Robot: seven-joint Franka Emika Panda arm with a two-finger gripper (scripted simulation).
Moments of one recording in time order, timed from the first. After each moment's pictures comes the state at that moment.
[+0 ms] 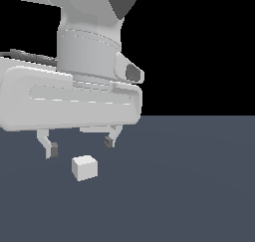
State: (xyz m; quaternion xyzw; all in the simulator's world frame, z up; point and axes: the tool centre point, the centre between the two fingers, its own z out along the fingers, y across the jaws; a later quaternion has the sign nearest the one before) arm -0.085 0.073 0.047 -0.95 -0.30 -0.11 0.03
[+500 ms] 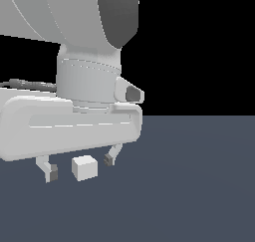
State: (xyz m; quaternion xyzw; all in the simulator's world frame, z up) arm -0.086 0.073 0.014 -0.95 -0.30 -0.10 0.03
